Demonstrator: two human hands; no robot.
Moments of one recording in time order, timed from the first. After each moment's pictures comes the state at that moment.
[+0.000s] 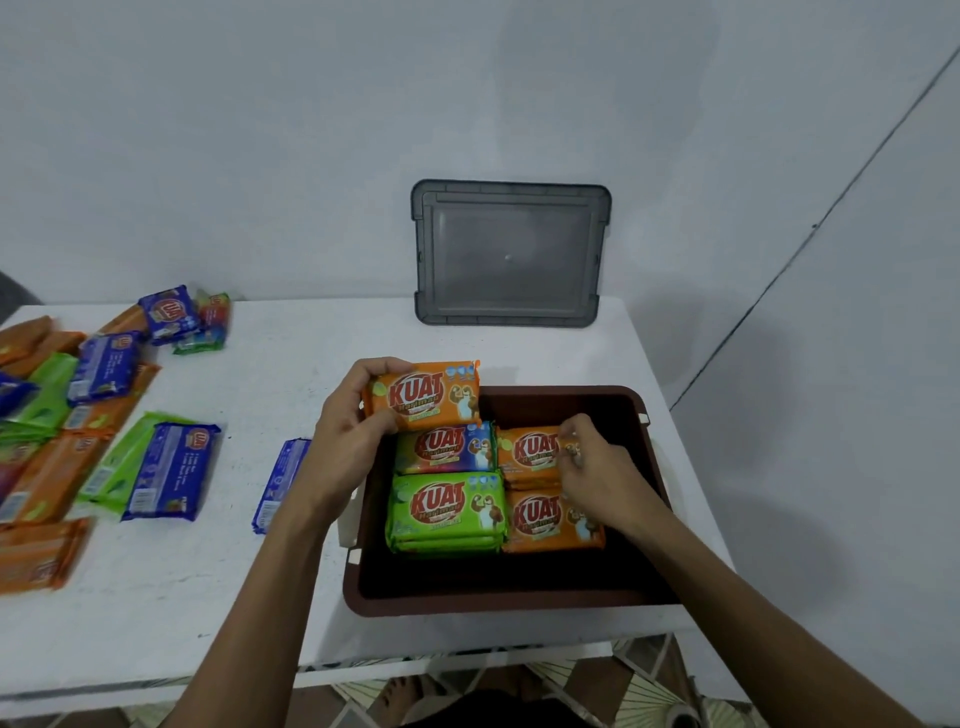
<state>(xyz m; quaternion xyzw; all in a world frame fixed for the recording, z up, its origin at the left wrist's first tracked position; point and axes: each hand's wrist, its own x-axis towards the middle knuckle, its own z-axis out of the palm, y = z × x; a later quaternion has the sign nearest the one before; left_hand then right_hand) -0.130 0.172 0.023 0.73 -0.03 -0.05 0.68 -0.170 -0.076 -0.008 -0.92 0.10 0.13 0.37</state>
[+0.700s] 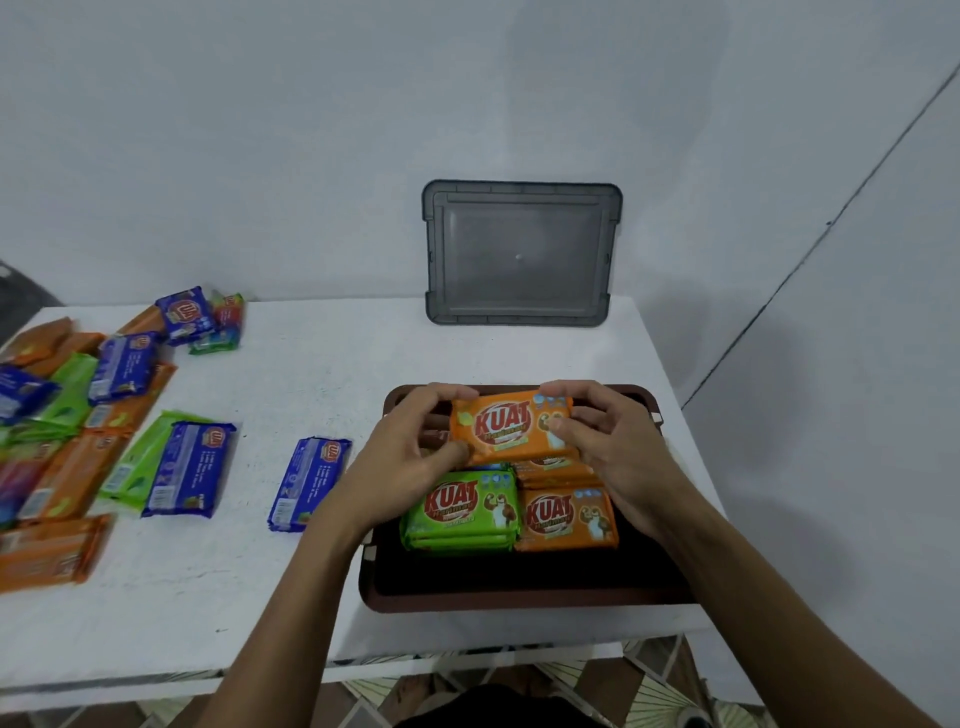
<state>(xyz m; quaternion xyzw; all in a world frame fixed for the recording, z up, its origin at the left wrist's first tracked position) -0.138 0.163 0.016 0.80 -0.17 -0.12 0.56 -0.174 -0.062 0.037 -0.69 0.11 0.08 0.71</state>
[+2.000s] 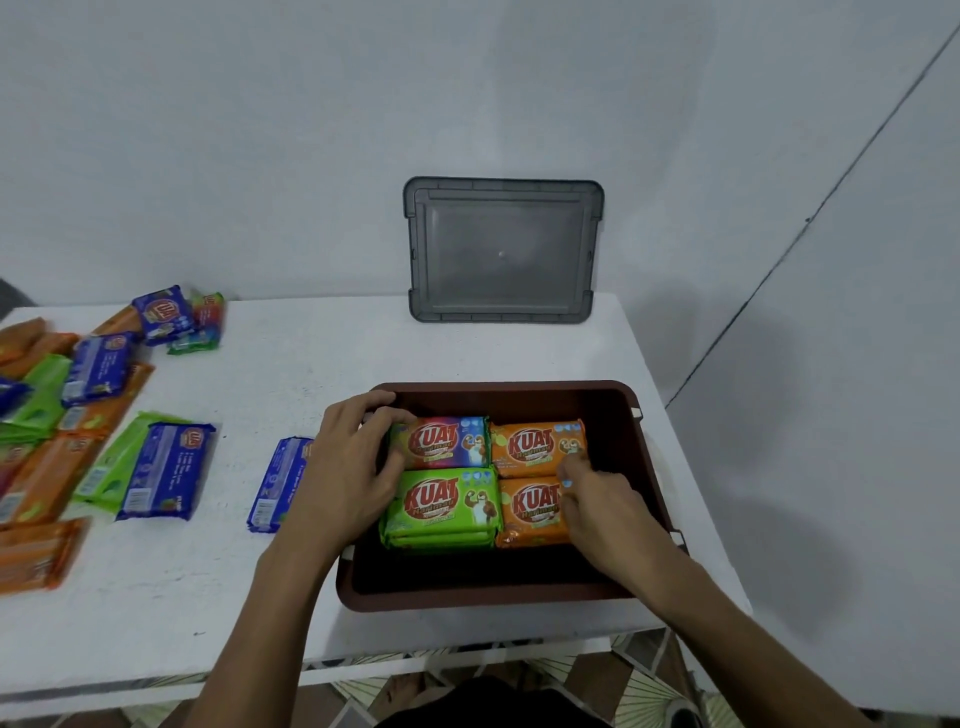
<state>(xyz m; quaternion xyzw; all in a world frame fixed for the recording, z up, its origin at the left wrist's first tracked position) -0.138 0.187 -0.025 0.94 -0.16 0.07 0.29 -0.211 -0.070 0.002 -0.95 0.06 0.17 0.24</state>
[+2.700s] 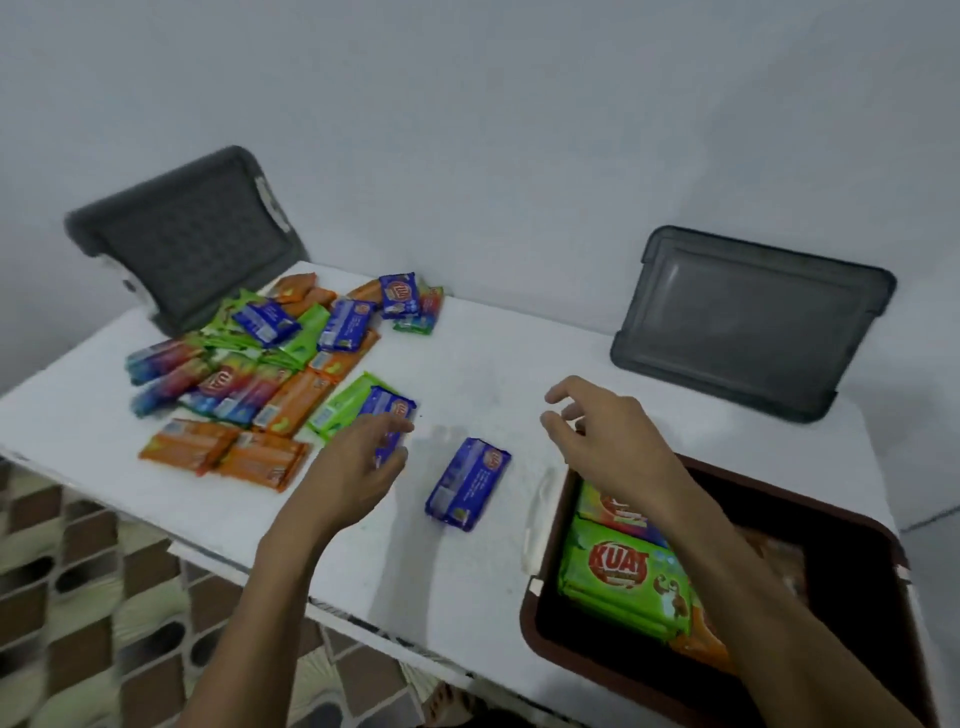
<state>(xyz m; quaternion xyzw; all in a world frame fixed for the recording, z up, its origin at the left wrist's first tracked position) -0.160 0.354 -0.017 0.94 0.06 0.02 0.32 -0.095 0.088 0.051 -0.93 -0.16 0.08 0.32</state>
